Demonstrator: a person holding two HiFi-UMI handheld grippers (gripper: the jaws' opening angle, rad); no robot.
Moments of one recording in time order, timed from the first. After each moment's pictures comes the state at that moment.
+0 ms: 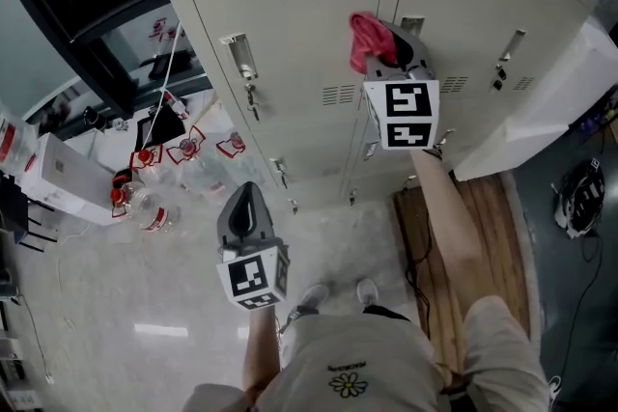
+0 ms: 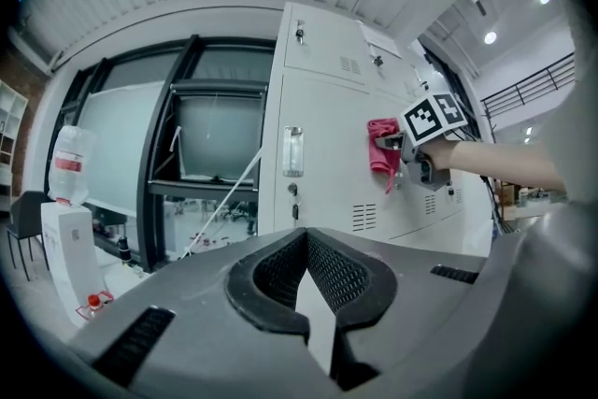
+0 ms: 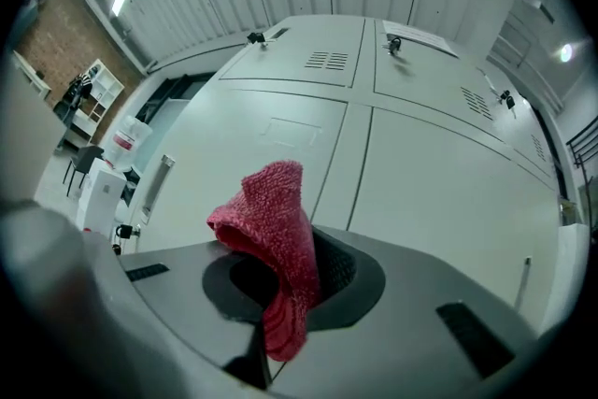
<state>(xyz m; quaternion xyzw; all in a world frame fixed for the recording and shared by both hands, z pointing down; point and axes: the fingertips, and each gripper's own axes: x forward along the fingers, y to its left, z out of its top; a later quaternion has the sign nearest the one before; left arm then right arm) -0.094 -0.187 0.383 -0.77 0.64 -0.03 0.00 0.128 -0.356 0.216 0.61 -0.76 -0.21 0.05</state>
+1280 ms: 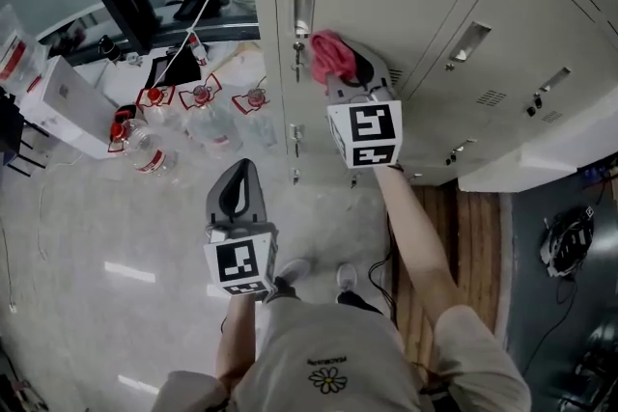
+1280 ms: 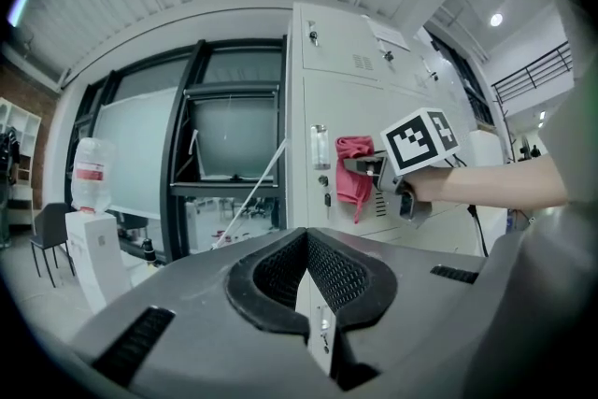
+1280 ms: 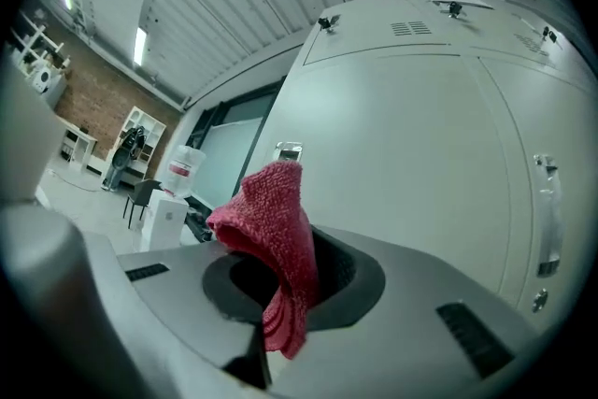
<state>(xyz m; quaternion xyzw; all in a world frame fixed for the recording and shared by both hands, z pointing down) -0.143 -0.161 0.393 -0.74 0.67 -0.05 0.00 -0.031 -0.335 0.296 0.48 -0.86 -0.16 0.03</state>
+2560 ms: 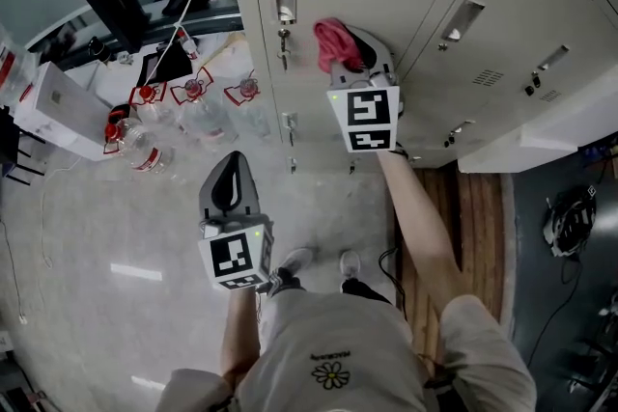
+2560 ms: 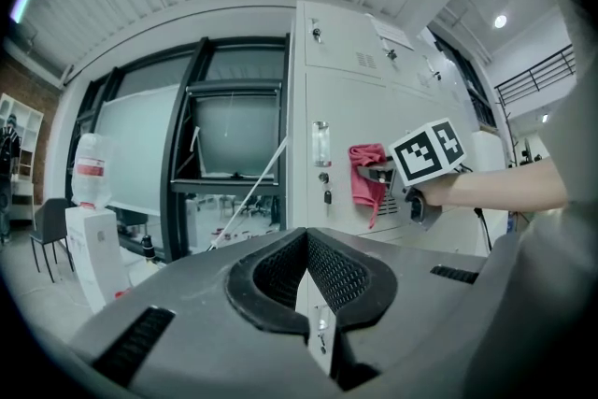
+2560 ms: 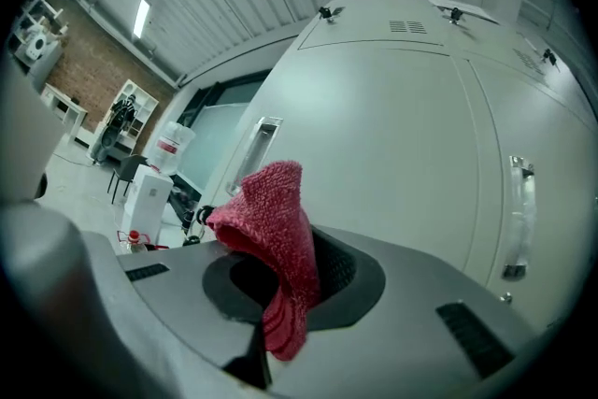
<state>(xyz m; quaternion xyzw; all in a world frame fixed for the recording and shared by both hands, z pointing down) -0.144 -0.166 0.396 -0.74 0.68 -0.04 0.00 -0.001 -0.352 0.314 0.52 -0.83 -0.18 0.07</state>
